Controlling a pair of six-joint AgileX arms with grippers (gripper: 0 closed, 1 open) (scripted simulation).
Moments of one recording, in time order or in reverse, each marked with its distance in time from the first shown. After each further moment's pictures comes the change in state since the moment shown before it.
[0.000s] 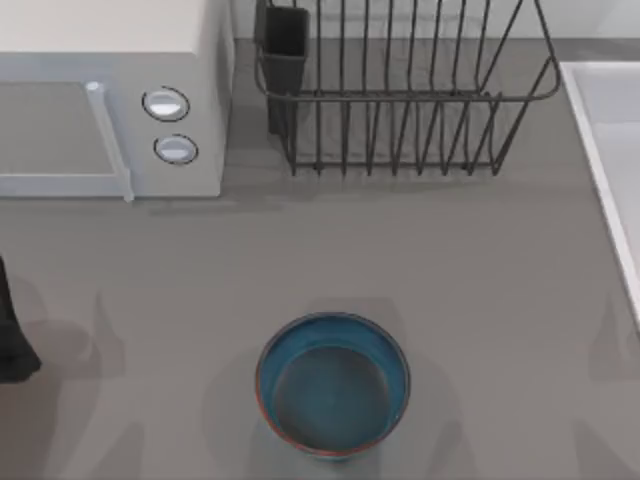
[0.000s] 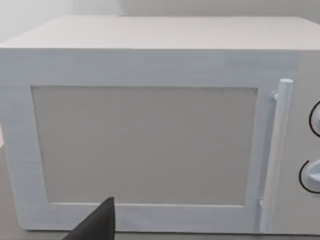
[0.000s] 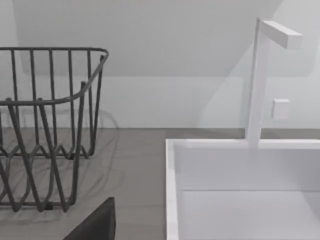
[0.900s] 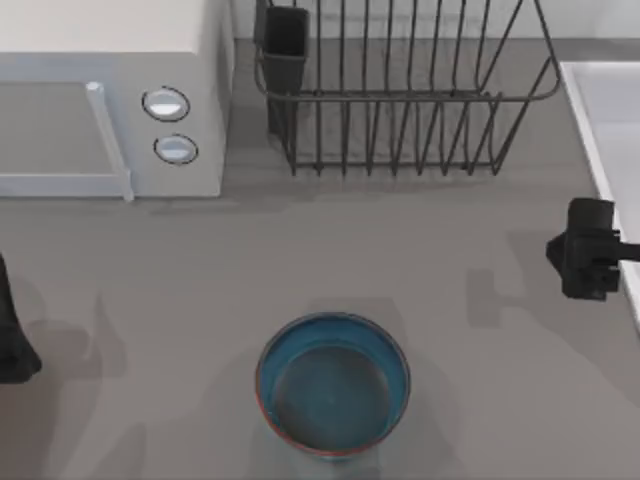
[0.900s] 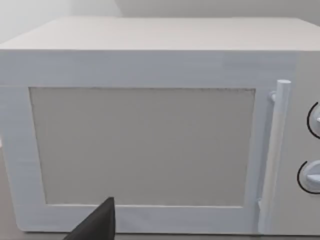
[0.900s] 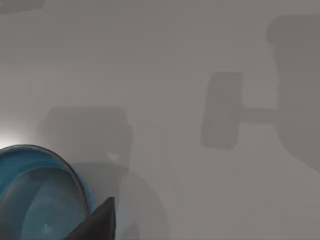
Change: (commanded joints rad) left arm 0.000 0.000 0.000 0.000 0.000 0.000; right arm 0.439 1.016 0.829 -0.678 -0.012 0.451
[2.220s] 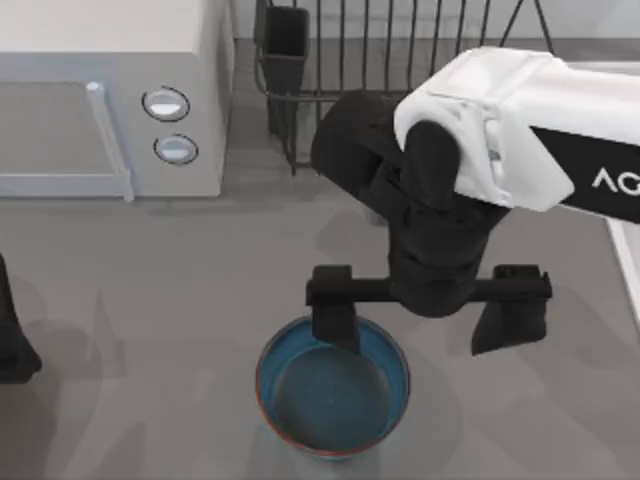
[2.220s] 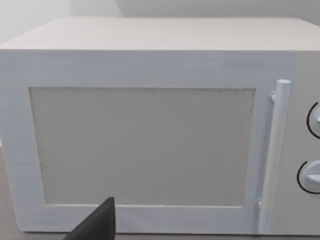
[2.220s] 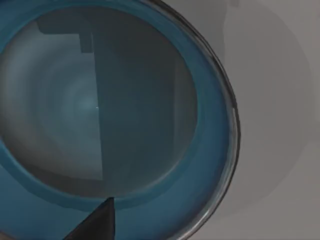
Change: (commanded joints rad) left arm 0.000 0.000 0.000 0.000 0.000 0.000; right arm 0.364 0.876 0.648 -0.481 0.013 0.367
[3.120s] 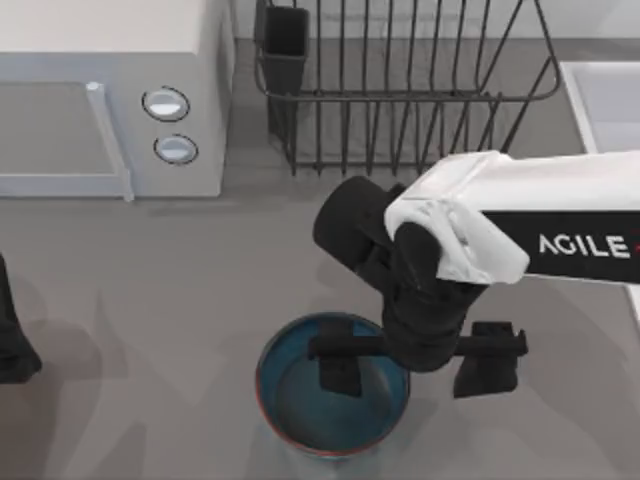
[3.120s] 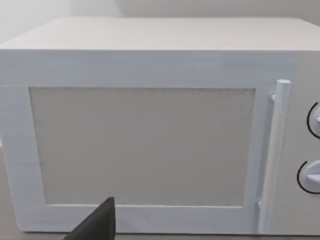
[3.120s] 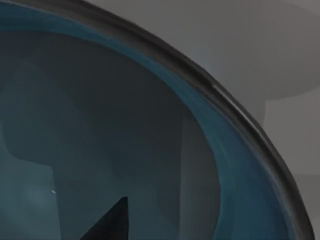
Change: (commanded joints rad) left arm 0.000 0.000 0.000 0.000 0.000 0.000; right arm 0.005 0.087 -0.207 0.297 0.000 0.006
